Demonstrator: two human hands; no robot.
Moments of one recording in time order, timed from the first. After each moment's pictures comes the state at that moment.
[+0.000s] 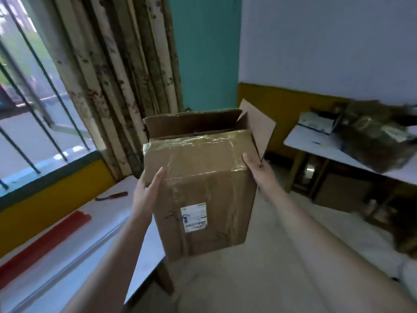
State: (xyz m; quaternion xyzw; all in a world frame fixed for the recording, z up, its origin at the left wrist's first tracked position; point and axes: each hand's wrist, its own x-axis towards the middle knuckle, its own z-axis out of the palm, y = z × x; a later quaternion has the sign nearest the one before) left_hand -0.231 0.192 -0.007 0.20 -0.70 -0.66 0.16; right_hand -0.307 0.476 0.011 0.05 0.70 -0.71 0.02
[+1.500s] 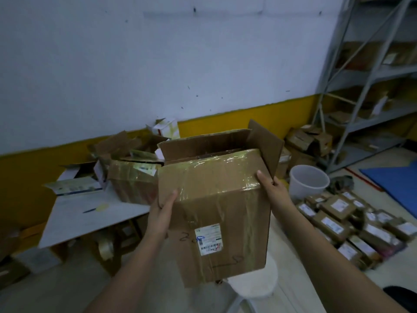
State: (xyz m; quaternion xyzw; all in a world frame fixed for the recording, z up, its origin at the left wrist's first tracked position) left_hand -0.545 1.074 -0.037 -0.15 -0.71 -0.64 -0.26; right_hand -0.326 1.284 -0.009 0.43 0.56 -0.62 -0.35
